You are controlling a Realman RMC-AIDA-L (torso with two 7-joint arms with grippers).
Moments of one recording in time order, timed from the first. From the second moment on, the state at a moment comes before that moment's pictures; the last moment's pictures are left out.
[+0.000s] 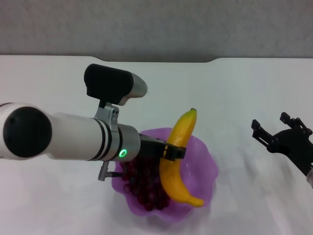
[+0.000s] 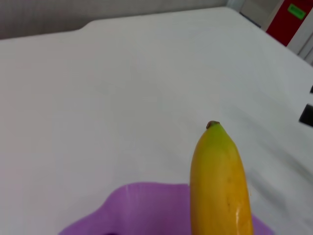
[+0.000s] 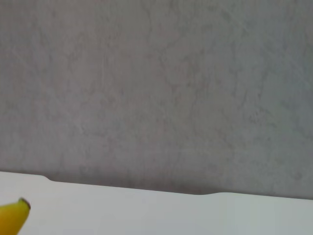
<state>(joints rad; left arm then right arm) -0.58 -2.05 -1.26 -1.12 2.26 -0.72 0.20 0.42 2.01 0.80 0.30 -2.48 -0.90 0.26</state>
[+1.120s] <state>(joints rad) -0.18 -2.04 -1.42 -1.40 2.39 -0.25 0.40 0.44 2.01 0.80 0.32 -2.48 -0.89 0.26</state>
